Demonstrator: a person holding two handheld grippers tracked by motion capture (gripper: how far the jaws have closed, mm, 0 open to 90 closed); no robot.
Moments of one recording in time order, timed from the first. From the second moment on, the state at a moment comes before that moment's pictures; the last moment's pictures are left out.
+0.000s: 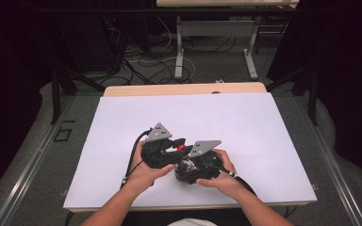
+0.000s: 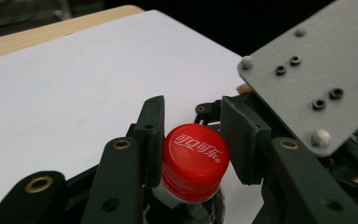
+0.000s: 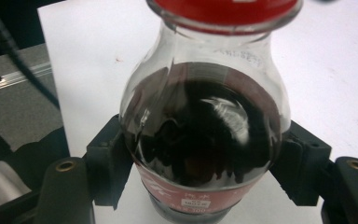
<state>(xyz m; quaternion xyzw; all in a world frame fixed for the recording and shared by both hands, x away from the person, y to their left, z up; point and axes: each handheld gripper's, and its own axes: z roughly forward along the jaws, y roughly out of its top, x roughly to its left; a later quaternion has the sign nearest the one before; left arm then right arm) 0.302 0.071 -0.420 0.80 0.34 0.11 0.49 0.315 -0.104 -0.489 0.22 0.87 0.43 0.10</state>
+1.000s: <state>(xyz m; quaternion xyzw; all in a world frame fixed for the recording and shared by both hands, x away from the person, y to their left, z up) 0.318 0.100 -0.416 0.84 0.22 0.02 0.50 0.314 -0.105 -0.487 0.19 0.87 0.45 0.06</state>
